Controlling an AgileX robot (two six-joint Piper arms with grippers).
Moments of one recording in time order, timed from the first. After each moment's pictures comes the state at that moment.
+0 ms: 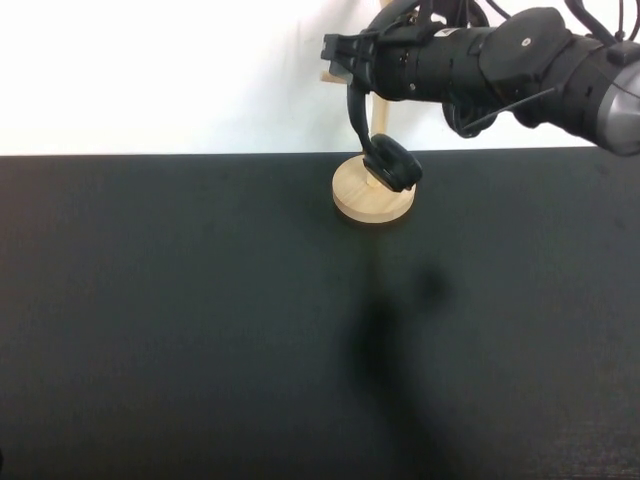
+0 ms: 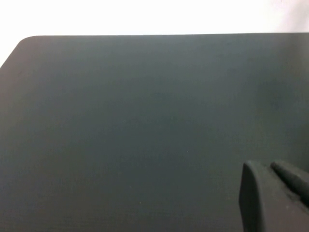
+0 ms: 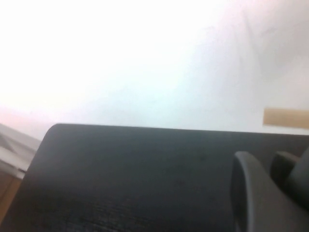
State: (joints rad) right arm 0.46 1.93 -1.75 0.93 0.27 -0.41; left arm -0.01 -0.01 0.02 -0.11 0.37 0.16
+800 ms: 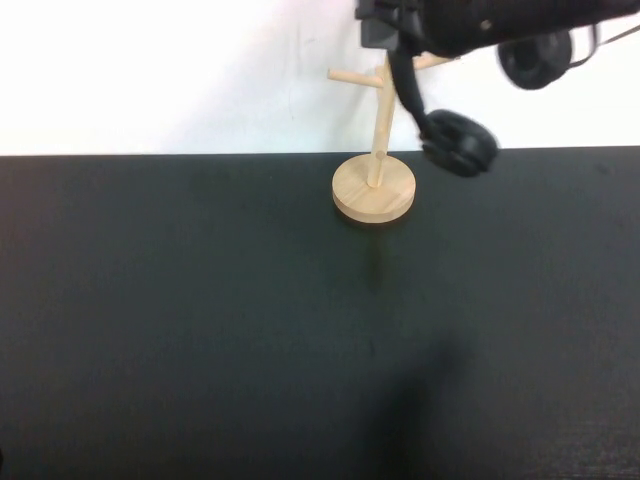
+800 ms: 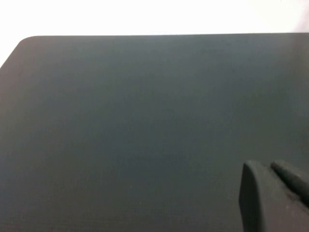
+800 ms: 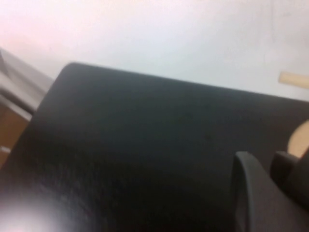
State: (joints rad) right arm 0.46 1.62 -1.75 0.36 0.68 0.01; left arm -0.01 -0.01 0.02 -0.11 0.37 0.16
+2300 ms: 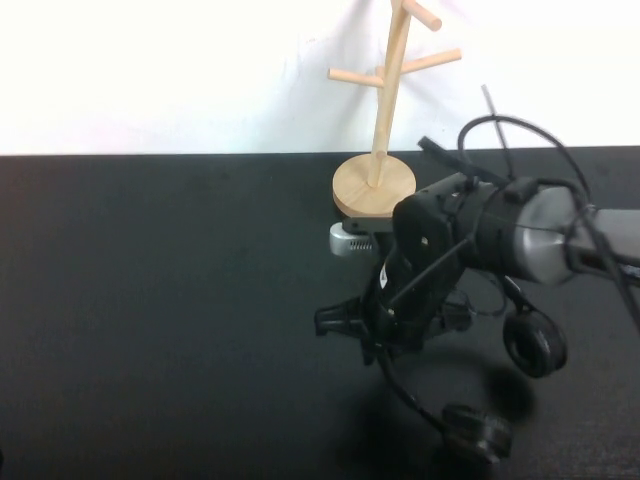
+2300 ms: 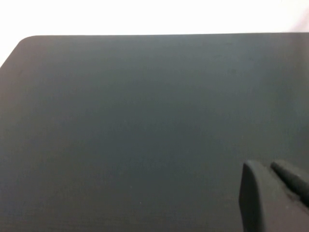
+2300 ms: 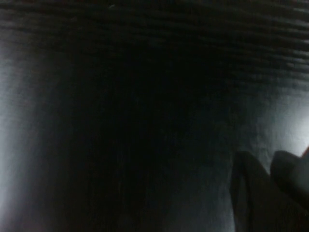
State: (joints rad) right arm 0.69 1.97 -1.45 0.13 0.76 0.47; left arm -0.01 -0.01 0.02 -0.11 0.37 0.16
